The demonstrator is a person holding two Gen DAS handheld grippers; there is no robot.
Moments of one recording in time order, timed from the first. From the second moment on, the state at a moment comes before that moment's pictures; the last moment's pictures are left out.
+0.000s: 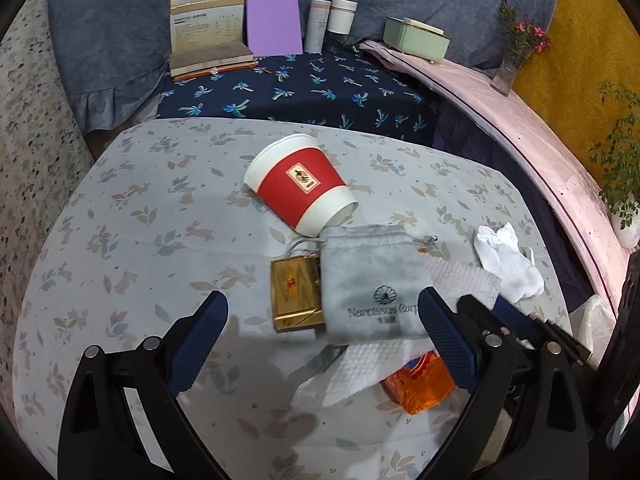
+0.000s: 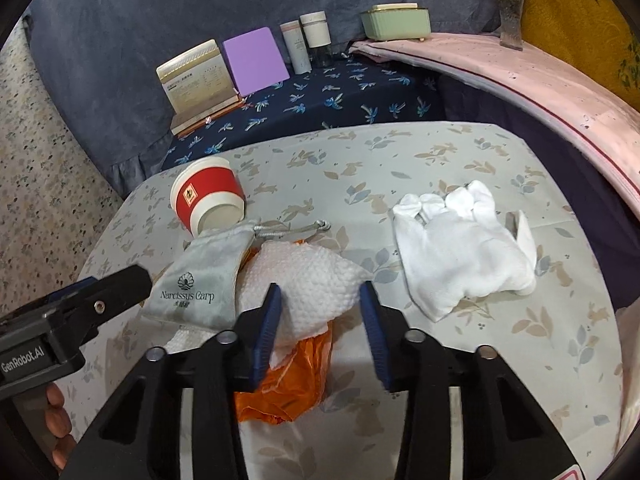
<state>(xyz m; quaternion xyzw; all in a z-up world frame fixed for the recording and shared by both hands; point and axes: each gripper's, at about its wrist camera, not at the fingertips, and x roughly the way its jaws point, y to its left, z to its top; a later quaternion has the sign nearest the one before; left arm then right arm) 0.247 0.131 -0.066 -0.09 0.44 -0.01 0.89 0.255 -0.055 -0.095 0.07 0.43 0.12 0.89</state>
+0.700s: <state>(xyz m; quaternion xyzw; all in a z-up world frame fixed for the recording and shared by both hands) 0.245 0.051 -0.092 -0.04 0.48 -0.09 0.87 0.202 -0.094 -0.098 0.10 0.44 0.11 0.89</state>
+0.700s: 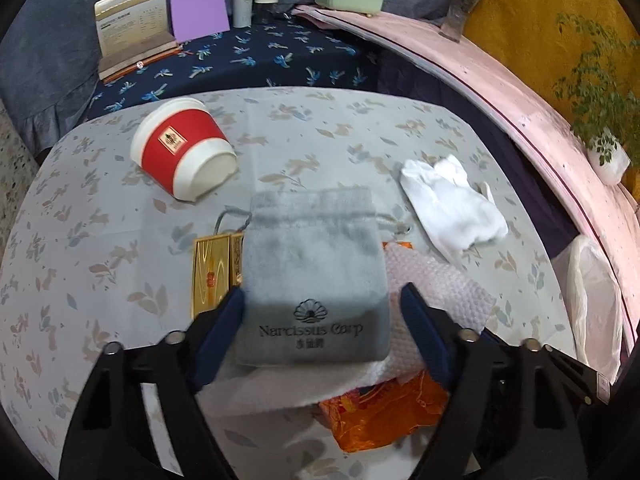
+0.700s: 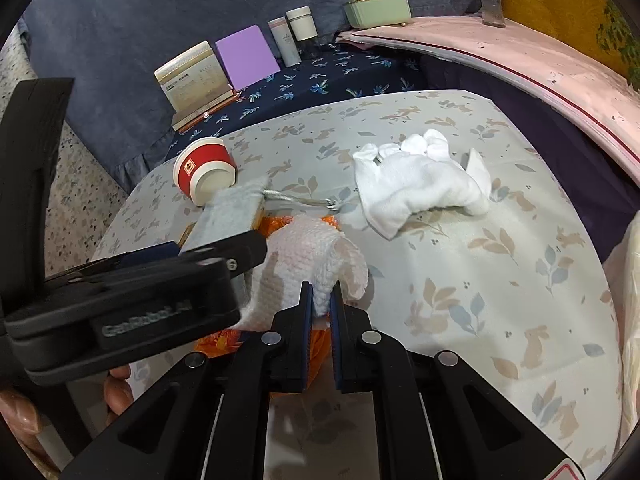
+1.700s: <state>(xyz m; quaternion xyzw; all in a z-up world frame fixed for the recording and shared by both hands) 0.161 0.055 0.020 -0.10 0.42 -0.16 0.89 0.135 -0.151 0.010 0.14 0.33 0.11 0.93</state>
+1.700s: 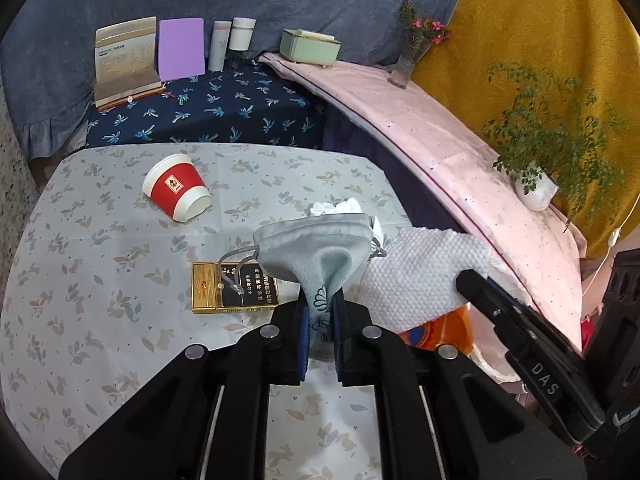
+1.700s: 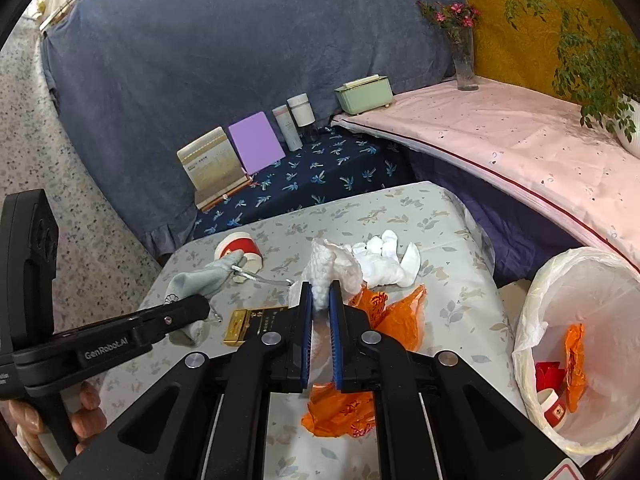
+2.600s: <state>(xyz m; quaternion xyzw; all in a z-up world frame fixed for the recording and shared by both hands) 0.144 0.048 0.001 -0.08 0.44 -0.15 0.88 0.119 -0.154 -0.075 0.12 0.41 0.07 0.90</state>
